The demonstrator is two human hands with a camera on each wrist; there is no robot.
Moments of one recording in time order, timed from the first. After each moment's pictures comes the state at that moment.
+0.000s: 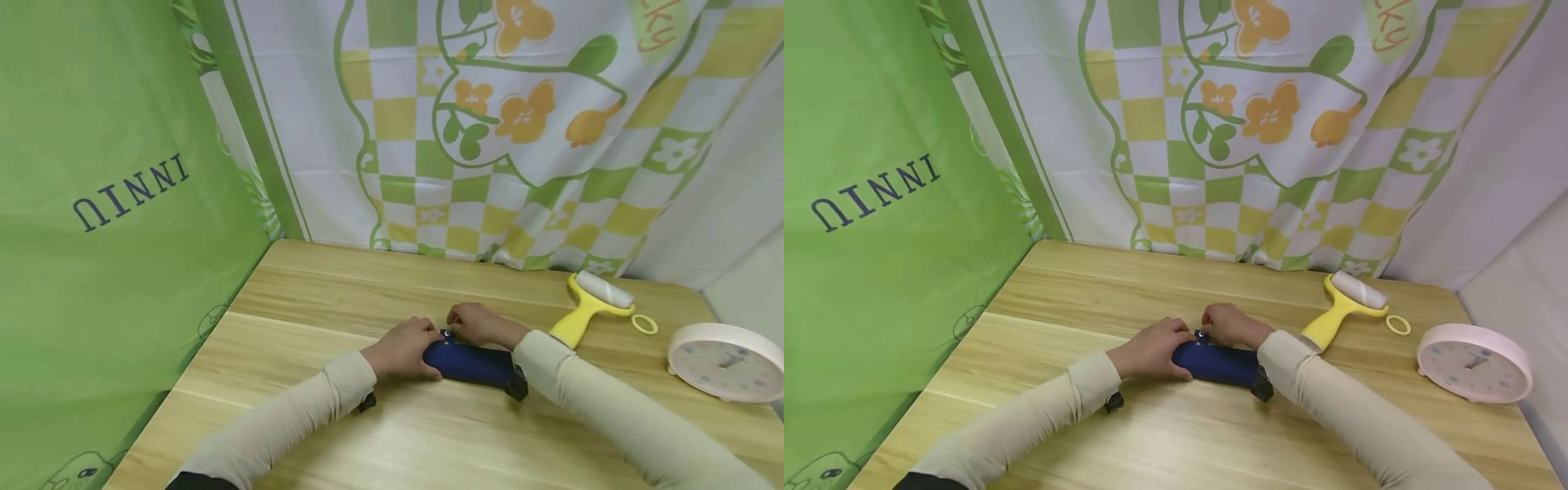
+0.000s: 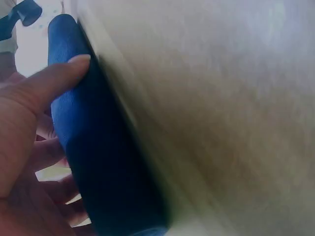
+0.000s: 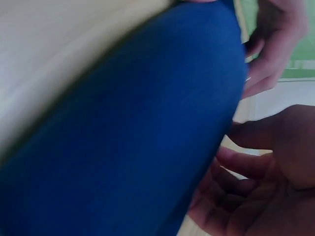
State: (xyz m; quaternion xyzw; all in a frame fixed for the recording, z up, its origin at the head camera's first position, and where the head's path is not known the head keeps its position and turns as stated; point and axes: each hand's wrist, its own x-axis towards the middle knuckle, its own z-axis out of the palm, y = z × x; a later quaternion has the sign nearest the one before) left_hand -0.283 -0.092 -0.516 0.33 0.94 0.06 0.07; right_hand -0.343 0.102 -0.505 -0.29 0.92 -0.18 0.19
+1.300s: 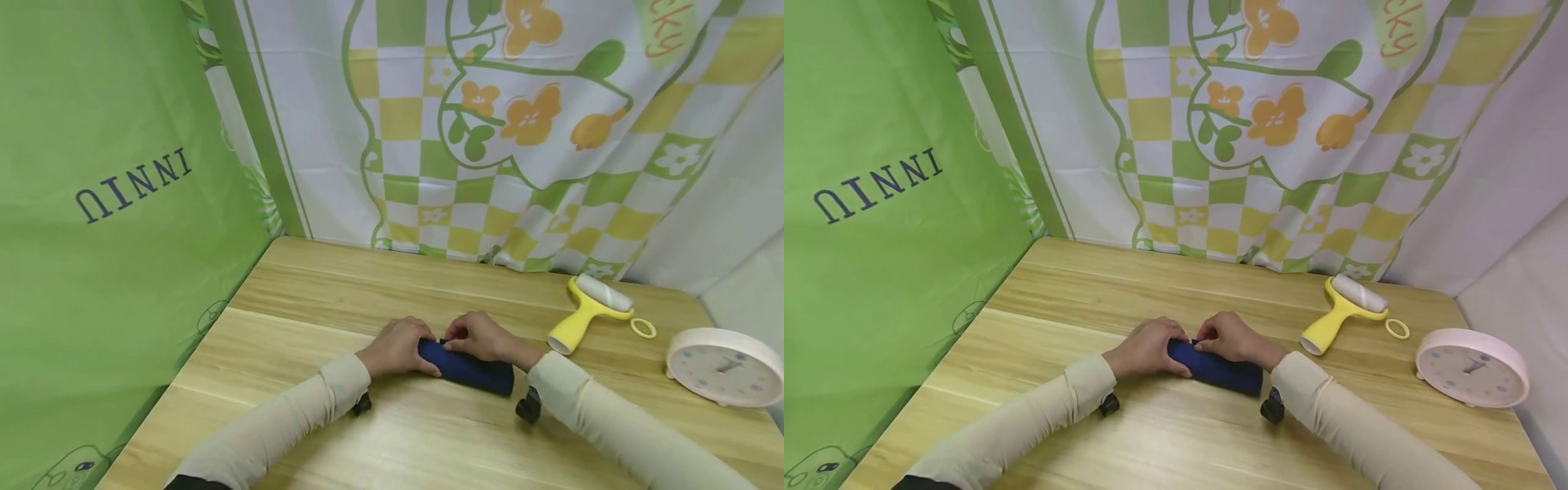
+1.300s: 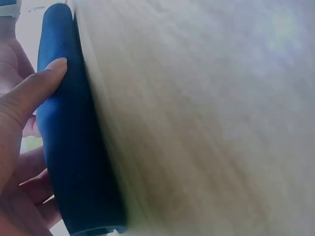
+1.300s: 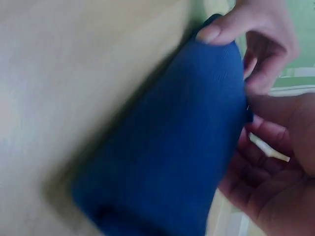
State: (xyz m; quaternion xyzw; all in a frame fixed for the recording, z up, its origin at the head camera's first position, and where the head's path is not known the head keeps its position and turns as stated) left_hand -0.287 -0.104 -0.527 0.30 0.94 0.13 0.02; right_hand -0.318 0.113 -0.510 -0.34 0.88 -0.31 0.13
